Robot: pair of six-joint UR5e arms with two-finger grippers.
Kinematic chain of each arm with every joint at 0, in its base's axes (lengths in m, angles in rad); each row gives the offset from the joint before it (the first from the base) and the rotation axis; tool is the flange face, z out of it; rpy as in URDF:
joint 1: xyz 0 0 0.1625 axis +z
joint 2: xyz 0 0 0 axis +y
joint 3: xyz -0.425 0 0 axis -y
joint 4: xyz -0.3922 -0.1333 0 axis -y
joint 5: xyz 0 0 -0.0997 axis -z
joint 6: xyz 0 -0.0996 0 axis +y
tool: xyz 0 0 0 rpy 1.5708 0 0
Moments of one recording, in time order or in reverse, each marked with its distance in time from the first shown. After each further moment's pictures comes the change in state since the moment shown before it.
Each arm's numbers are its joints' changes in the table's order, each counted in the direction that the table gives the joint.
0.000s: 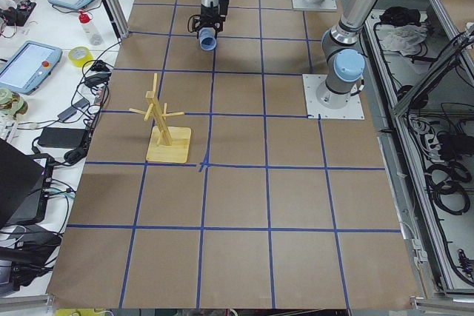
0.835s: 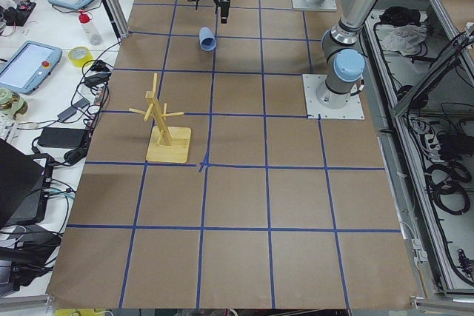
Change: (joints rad) left arm 0.000 0.000 -0.034 0.003 -0.013 -0.002; right arm -0.083 0.267 0.036 0.187 -0.030 -0.203
